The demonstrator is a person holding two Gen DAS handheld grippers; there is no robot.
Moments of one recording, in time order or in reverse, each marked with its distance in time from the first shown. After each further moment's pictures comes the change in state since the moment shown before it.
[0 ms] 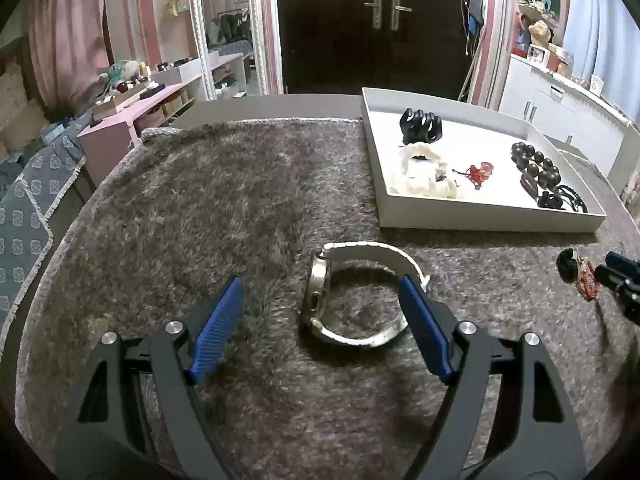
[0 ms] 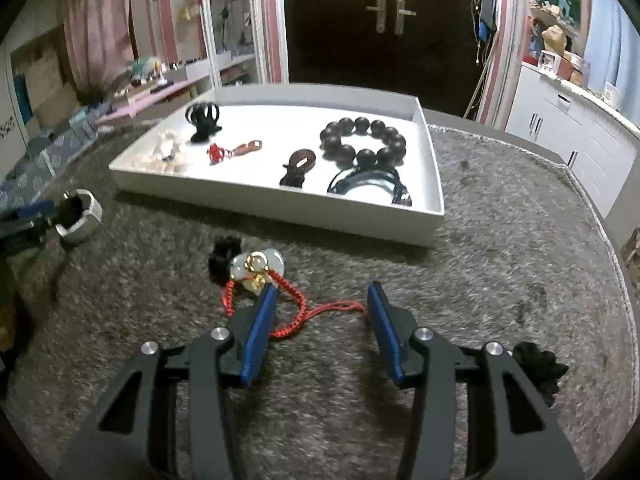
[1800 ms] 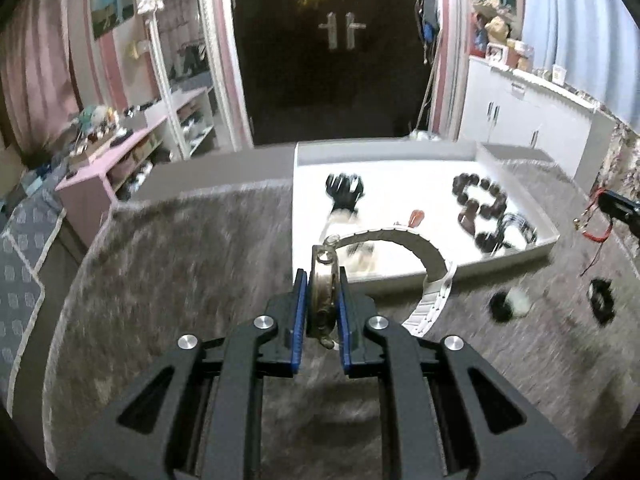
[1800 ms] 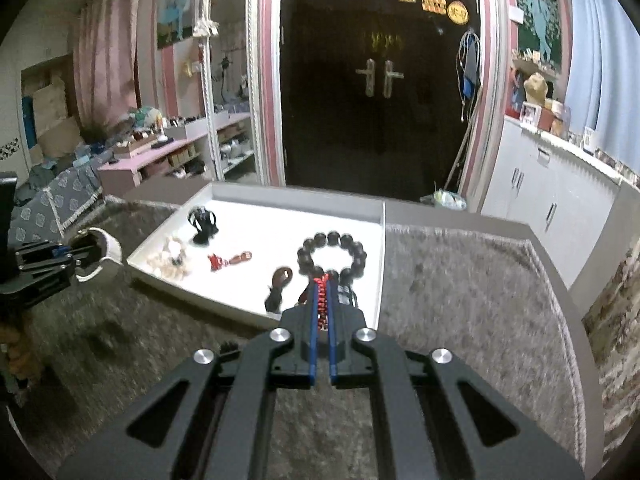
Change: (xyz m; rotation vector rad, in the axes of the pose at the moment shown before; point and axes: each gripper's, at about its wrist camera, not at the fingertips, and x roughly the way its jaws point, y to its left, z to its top) left arm -0.043 -0.063 0.057 0.120 -0.094 -0.080; right arm -0.081 -0.024 0.065 0.003 -0.241 -0.018
